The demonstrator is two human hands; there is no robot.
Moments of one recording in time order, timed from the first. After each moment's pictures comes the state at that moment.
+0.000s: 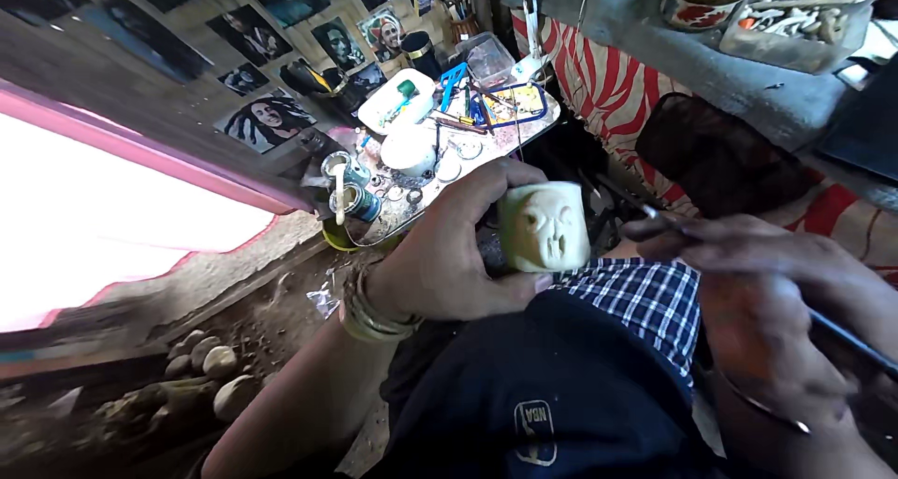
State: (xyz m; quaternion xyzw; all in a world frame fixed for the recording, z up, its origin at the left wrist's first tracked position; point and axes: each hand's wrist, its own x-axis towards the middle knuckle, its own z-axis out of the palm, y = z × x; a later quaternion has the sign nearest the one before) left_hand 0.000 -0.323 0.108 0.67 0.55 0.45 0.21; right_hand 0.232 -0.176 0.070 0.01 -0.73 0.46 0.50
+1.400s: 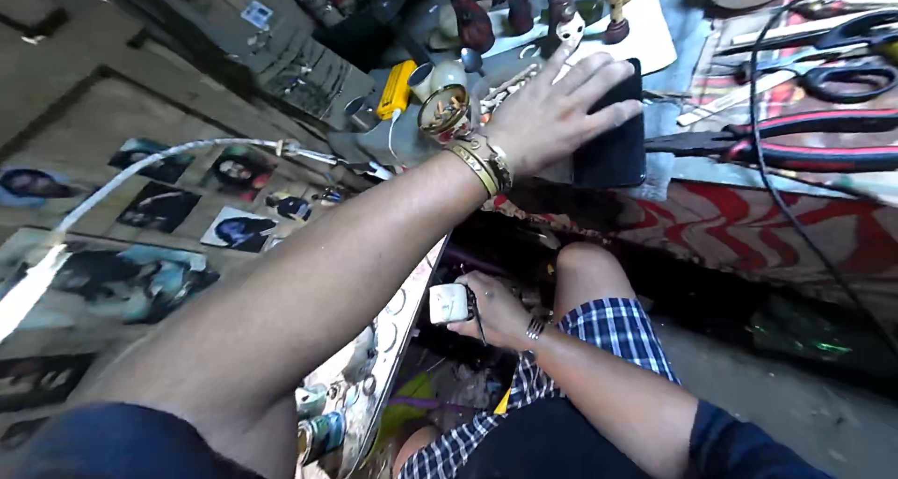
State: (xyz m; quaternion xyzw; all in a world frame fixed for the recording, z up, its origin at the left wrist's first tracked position) left_hand 0.150 0.061 0.126 0.94 0.23 -0.06 -0.23; right_hand 0.128 -0.108 -0.095 -0.27 -0.73 0.55 0.29
